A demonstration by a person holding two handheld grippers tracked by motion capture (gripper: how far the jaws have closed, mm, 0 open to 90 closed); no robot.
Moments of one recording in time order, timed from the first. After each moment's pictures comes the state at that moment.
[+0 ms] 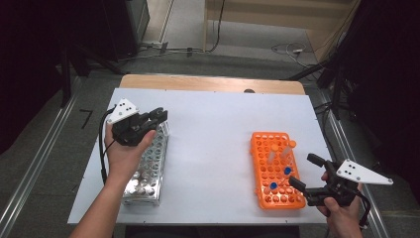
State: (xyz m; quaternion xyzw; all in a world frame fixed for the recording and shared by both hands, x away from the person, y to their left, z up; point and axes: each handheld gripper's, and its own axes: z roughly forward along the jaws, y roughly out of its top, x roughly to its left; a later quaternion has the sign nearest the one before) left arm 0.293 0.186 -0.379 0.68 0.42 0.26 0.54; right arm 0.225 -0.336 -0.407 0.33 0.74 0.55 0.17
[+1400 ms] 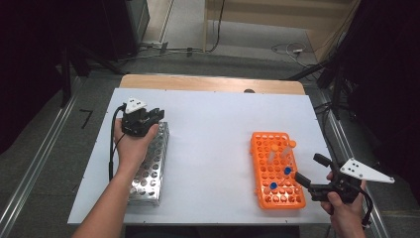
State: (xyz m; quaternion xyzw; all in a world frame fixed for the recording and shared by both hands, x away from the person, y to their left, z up) left arm 0.342 0.191 -0.427 0.68 0.51 0.25 0.46; right arm 0.237 -0.355 -0.423 0.36 0.74 0.54 0.18
